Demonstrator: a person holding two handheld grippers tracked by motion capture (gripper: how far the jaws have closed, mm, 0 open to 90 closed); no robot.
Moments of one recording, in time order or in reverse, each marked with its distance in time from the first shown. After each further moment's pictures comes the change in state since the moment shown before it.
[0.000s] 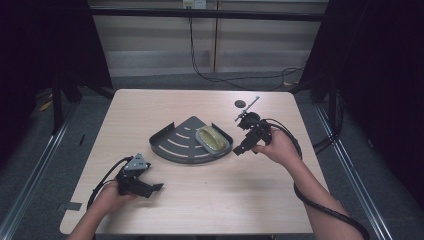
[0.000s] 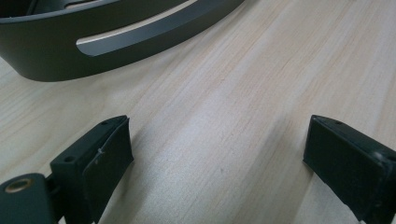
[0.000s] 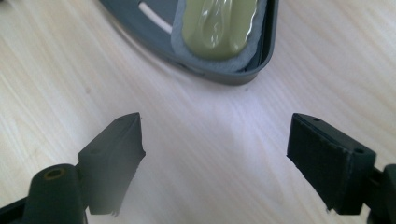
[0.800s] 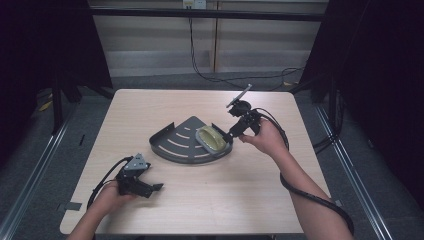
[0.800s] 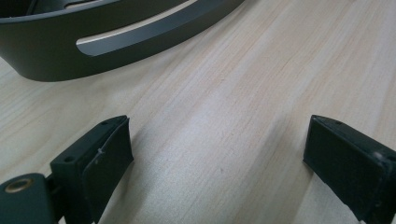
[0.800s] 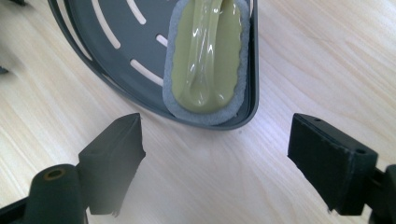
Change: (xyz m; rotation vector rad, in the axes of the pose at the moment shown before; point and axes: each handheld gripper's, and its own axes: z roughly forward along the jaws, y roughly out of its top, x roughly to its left) left arm 0.000 0.000 0.000 -0.002 0.000 0.001; right arm -0.007 0.039 0.003 -0.044 -0.005 0.118
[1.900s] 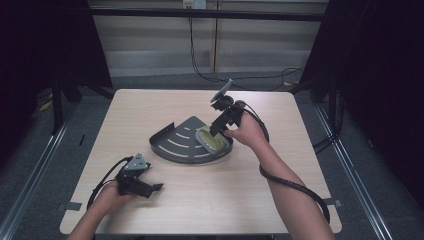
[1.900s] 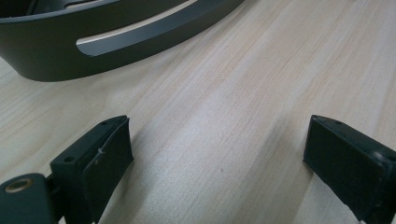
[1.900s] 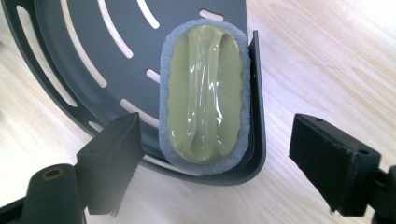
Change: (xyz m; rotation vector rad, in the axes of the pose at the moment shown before) left arm 0.000 0.000 0.000 0.001 -0.002 0.002; right arm 0.009 0.047 0.031 0.055 -0.058 0.043
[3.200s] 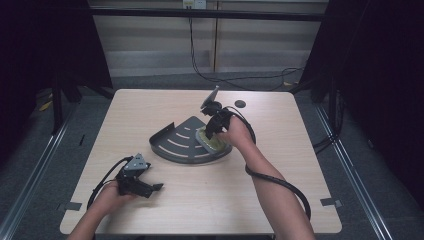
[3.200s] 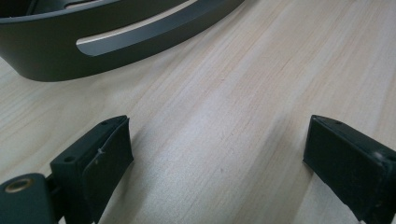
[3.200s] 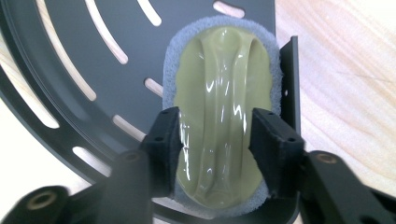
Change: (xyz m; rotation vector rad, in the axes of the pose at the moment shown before) left arm 0.000 0.000 0.000 0.000 0.002 0.001; right arm 0.010 0.019 0.045 0.080 0.005 0.000
